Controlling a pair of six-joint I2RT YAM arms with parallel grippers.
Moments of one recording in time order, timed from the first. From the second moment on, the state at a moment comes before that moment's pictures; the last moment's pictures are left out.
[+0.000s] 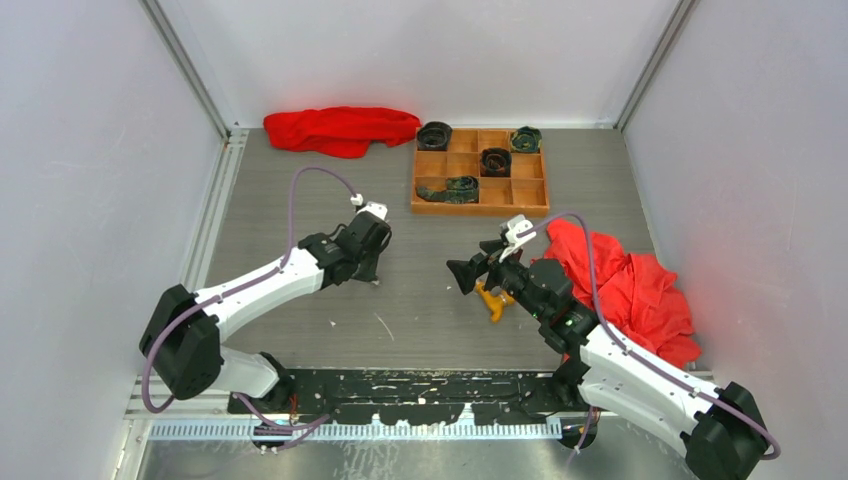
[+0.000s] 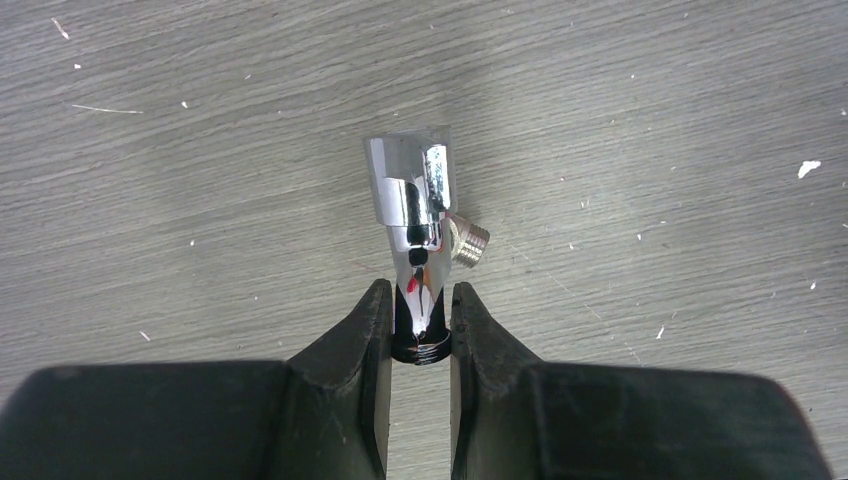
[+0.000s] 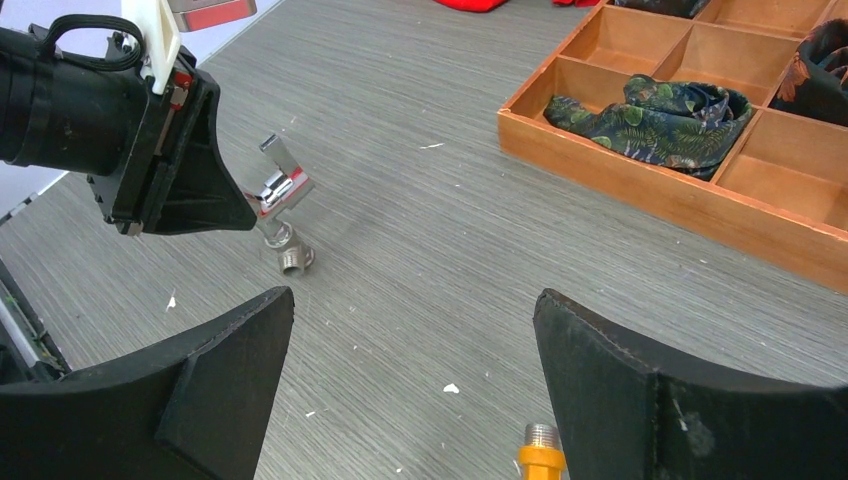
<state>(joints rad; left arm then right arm) -0.75 1.38 0.96 -0.59 -0.33 -0.40 0.70 0.76 0.36 0.32 0.03 0.23</state>
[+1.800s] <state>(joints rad) -0.77 1.33 0.98 -0.58 -0.22 -0.46 0.48 1.21 0.59 -0.44 0.31 0.82</state>
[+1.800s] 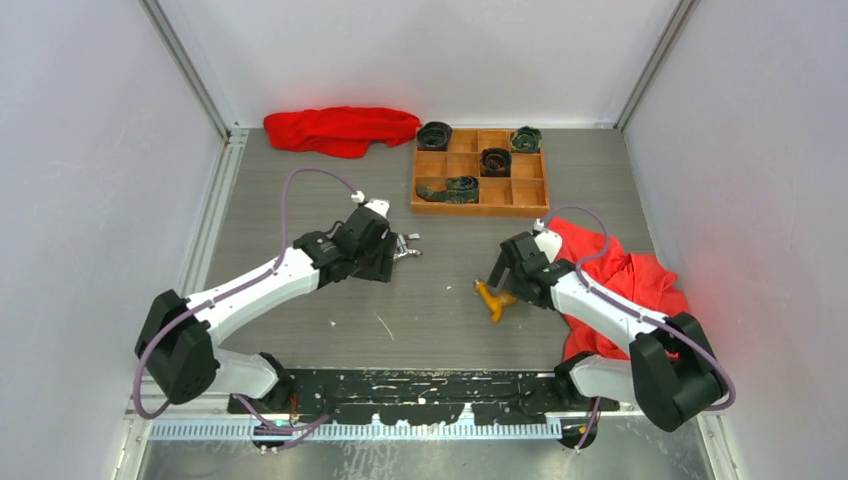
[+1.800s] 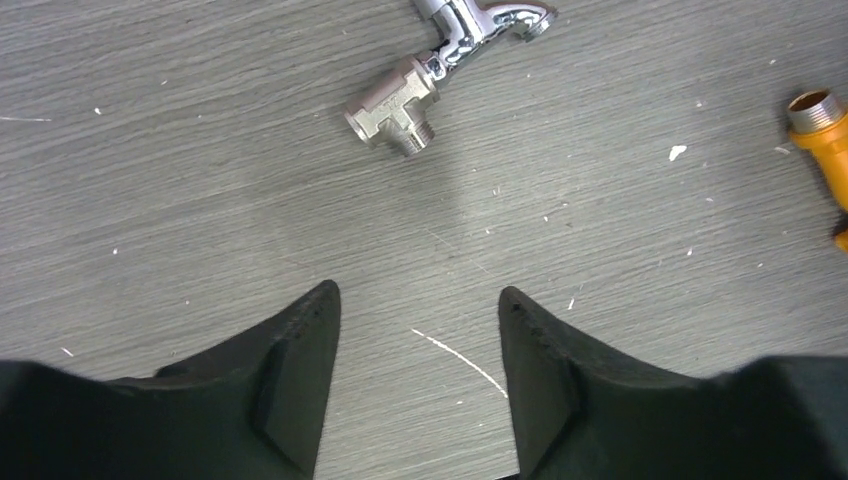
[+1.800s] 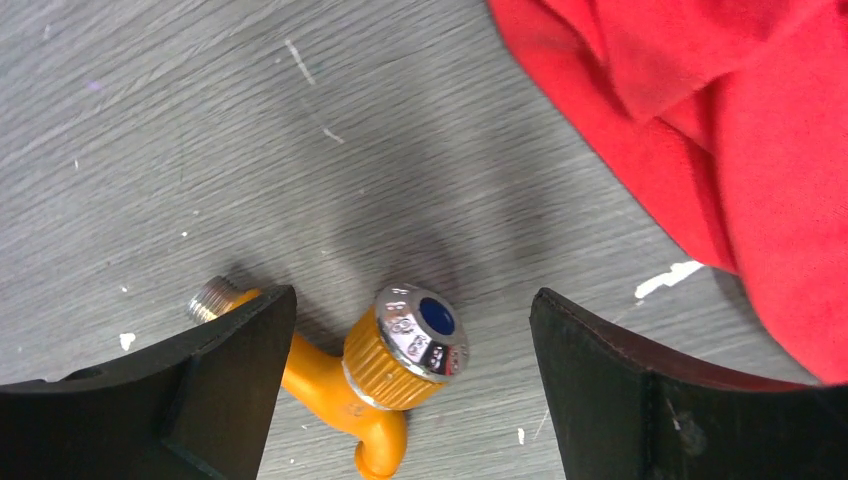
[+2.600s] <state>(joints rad) -0.58 1.97 1.46 -0.77 0.15 -0.02 0.48 1.01 0.54 -0.54 0.39 0.95</state>
